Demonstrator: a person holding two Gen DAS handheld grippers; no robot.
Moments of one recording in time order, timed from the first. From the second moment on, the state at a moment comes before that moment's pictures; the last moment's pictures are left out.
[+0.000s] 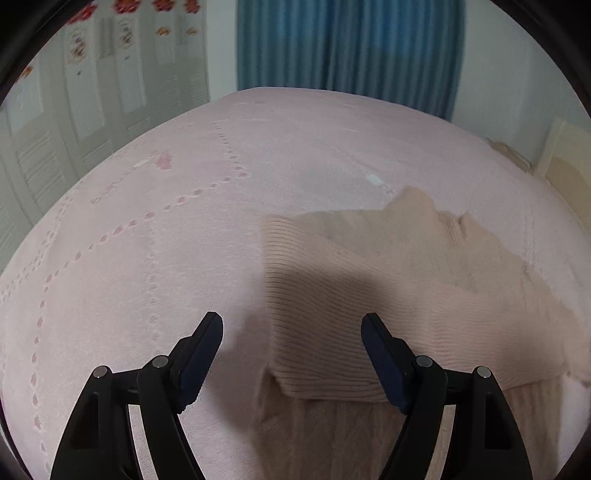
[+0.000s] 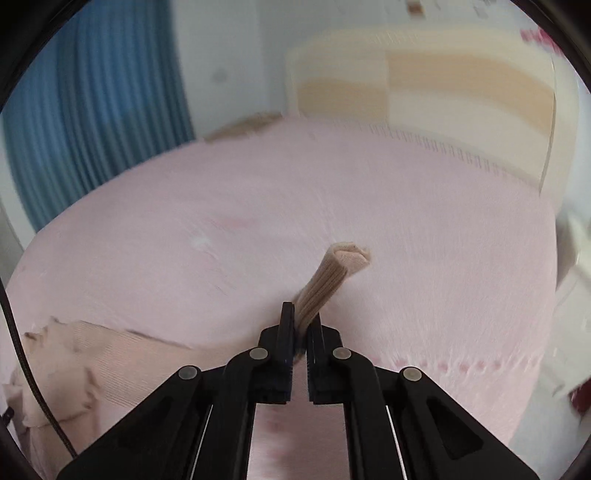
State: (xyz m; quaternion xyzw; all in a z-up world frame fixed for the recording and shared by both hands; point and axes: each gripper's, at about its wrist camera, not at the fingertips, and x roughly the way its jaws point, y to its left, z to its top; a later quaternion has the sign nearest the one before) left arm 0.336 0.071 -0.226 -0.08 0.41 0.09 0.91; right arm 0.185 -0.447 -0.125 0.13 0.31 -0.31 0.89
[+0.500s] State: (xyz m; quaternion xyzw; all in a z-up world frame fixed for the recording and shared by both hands) left arm 0.275 0.228 -0.224 -0.20 0.38 0.12 0.89; right arm 0.292 -0.148 -0.049 -0.04 0.27 -0.15 0.95
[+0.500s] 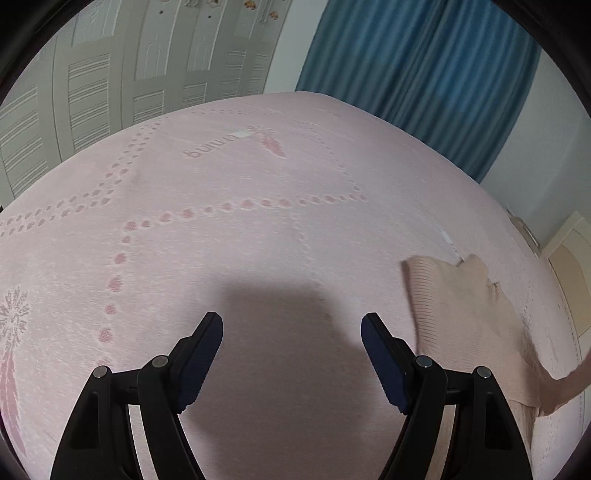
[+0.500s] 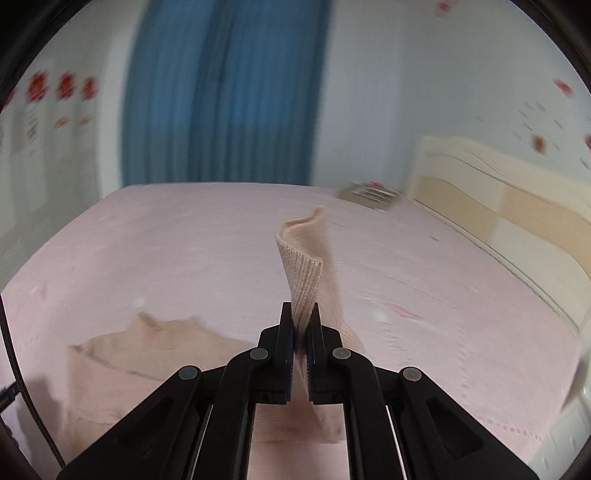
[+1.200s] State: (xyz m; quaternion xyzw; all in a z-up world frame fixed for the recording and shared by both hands) left arm 0.302 0.211 -0.234 -0.24 0.41 0.03 0.88; right arm 0.316 -0.049 -0.177 -0.04 0.39 0.06 0.92
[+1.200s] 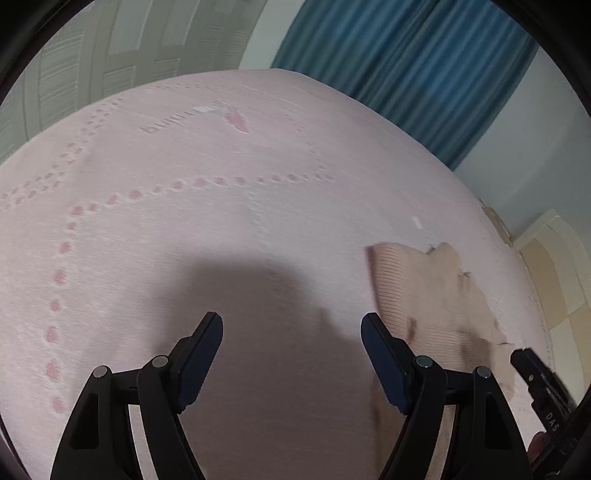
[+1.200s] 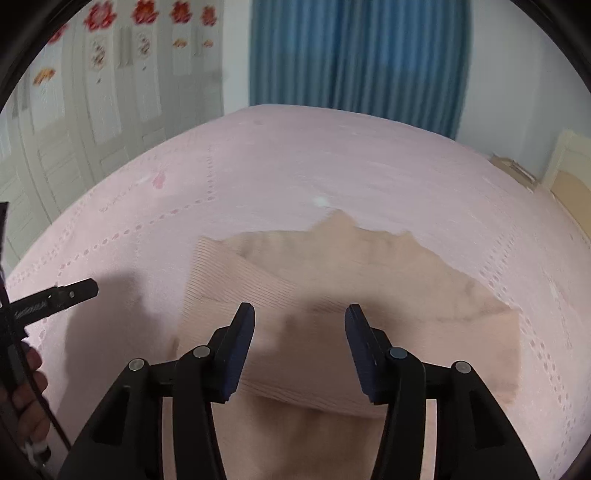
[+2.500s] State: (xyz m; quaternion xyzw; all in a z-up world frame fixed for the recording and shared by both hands) left arm 0.349 0.071 -0.216 -0.10 0.34 0.00 0.94; right arm 0.298 -0.265 -0.236 0.15 0.45 -0.02 0.88
